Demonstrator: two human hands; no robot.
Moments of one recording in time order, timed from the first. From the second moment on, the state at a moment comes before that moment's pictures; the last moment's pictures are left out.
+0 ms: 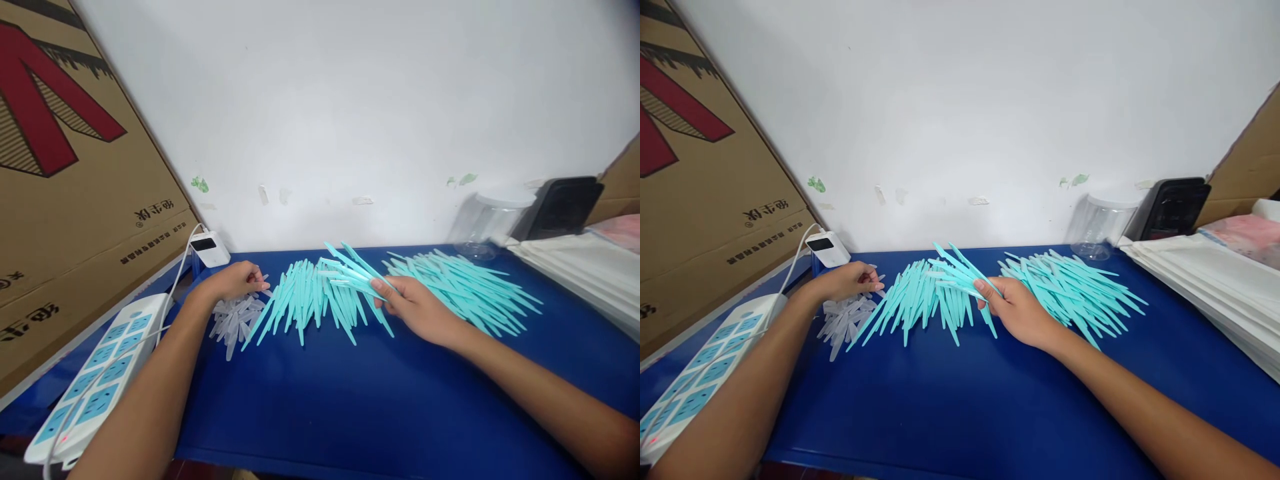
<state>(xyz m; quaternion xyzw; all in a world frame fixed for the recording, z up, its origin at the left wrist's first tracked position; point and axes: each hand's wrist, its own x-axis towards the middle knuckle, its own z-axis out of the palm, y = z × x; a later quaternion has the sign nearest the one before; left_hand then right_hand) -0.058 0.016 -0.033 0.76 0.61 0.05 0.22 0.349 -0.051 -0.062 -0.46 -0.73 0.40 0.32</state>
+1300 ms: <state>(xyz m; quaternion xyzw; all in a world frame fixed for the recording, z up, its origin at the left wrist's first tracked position) 0.027 -0.007 -0.029 0.71 0.48 0.38 0.35 0.345 -0.054 -0.061 -0.44 -0.75 0.40 0.28</state>
